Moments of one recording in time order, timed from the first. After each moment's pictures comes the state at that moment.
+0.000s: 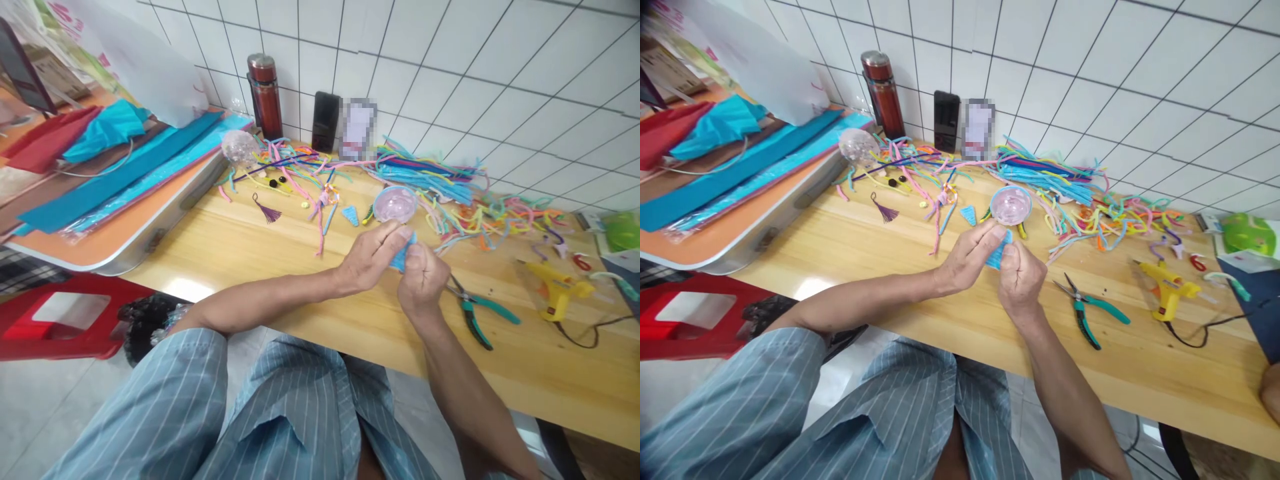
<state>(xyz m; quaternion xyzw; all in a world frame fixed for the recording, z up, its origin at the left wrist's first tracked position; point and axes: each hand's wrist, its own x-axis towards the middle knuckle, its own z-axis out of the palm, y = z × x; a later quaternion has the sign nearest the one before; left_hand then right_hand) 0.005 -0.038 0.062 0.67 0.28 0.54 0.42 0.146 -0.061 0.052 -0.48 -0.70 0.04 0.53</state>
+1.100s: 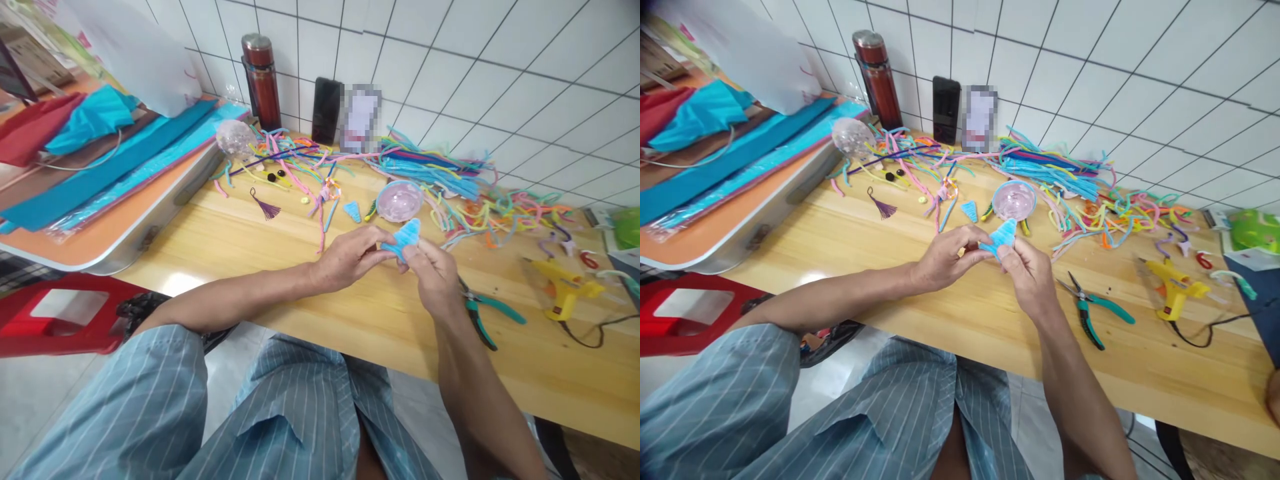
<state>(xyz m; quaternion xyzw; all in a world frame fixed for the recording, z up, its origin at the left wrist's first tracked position) -0.034 -0.026 0.031 0.78 0.19 0.59 0.12 0.165 -0.061 0.072 -0.48 -0.68 0.33 0.43</state>
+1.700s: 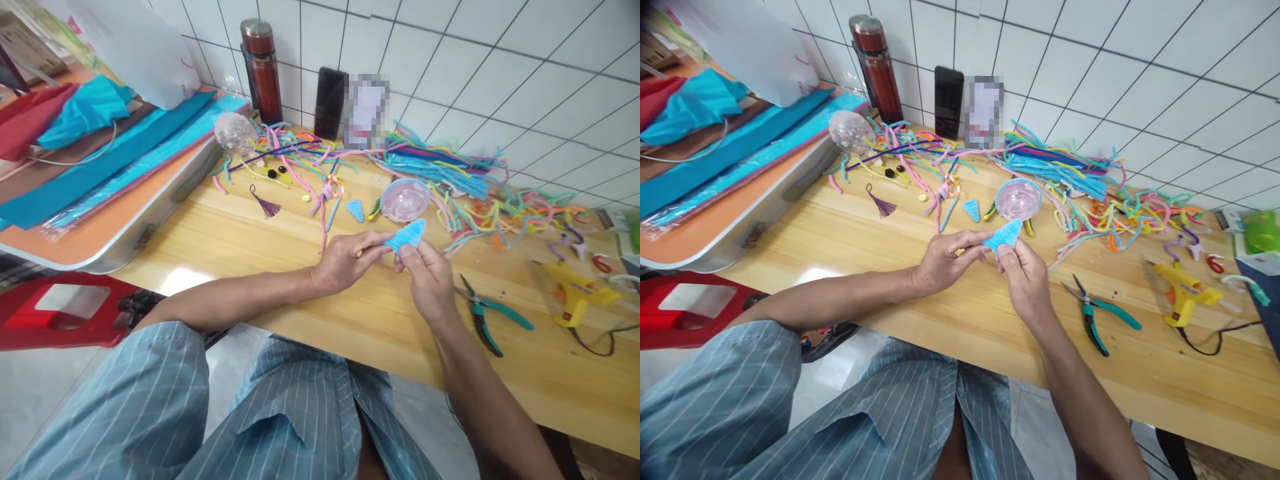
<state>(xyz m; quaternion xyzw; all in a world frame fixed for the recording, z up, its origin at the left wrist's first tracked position) -0.035 -0.032 0.011 0.74 0.31 0.52 0.28 0.153 -0.059 0.062 -0.52 -0.66 0.33 0.44</state>
